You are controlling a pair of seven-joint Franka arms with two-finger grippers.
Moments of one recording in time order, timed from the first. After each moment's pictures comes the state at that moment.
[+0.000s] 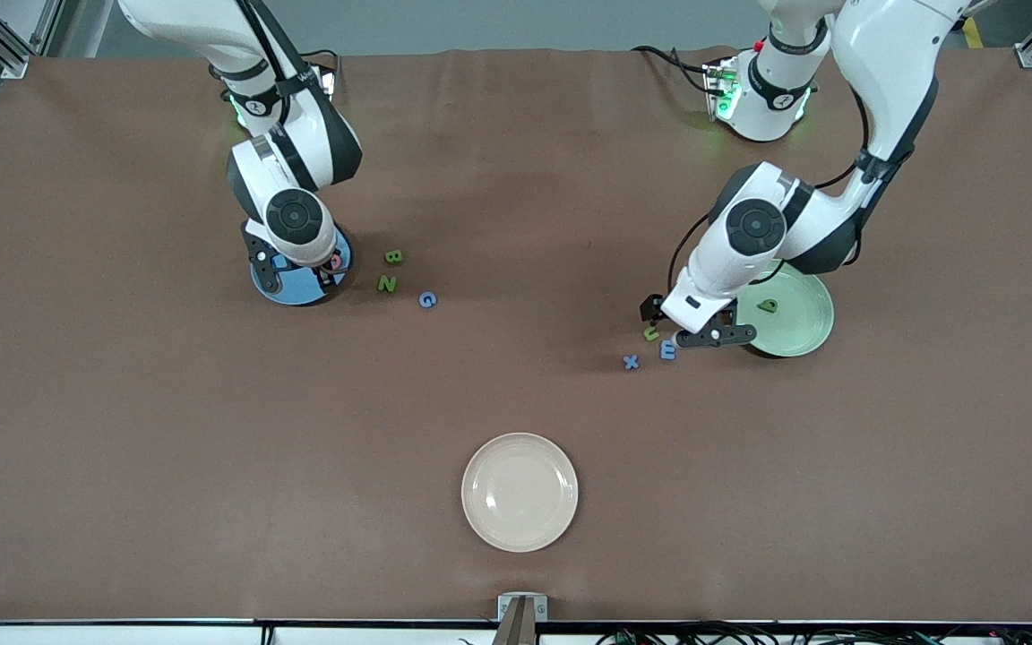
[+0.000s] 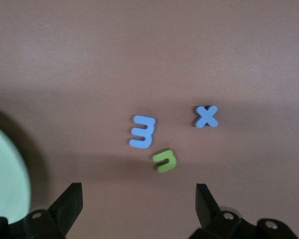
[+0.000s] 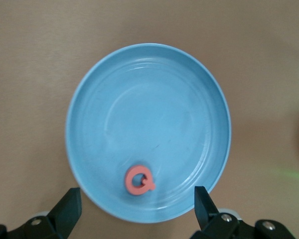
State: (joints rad) left arm 0.08 0.40 -0.55 -2.13 0.25 2.45 -0.71; right arm 0.54 0.18 -0.09 -2.33 -0.11 2.15 1.71
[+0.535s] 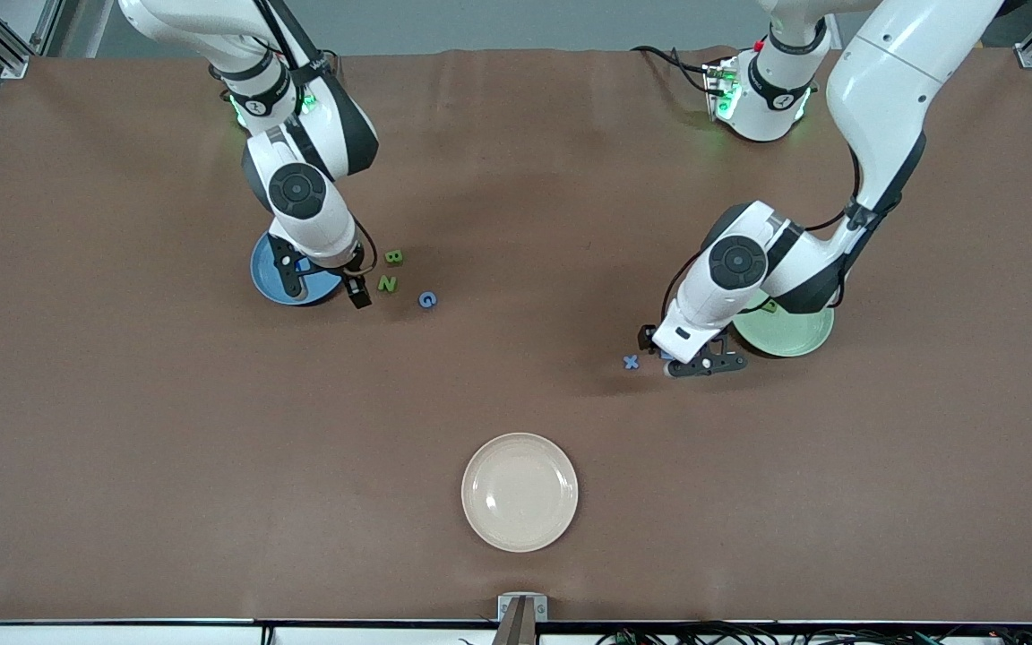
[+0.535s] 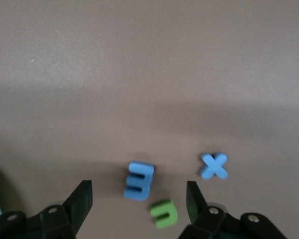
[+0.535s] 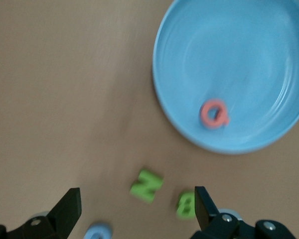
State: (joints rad) left arm 0.09 0.57 -0.54 -1.99 0.46 2.46 -0.85; right arm 0.60 0.18 -0.08 -2.31 0.06 2.39 1.70
